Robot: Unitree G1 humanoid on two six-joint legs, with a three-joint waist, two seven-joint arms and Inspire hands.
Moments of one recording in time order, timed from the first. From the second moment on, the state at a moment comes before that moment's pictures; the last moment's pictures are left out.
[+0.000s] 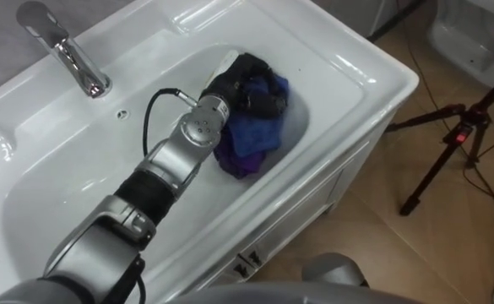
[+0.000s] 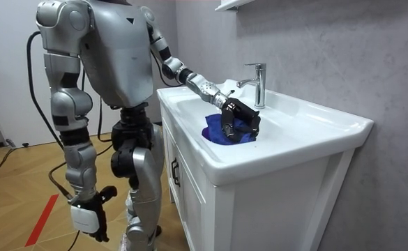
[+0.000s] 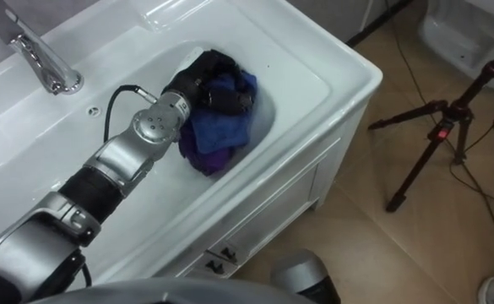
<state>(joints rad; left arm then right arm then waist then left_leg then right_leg) -0.43 0.17 -0.52 0.51 -0.01 0.20 0.08 0.10 -0.28 0.17 1.34 0.08 0.21 0.11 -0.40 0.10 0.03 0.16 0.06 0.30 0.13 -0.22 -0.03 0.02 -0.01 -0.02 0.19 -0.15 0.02</state>
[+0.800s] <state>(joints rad) -0.42 0.18 -0.51 0.58 0.00 0.14 0.06 0.12 -0.28 0.18 1.35 0.10 0.21 0.11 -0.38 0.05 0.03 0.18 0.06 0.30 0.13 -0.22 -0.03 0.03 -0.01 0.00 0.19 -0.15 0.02</state>
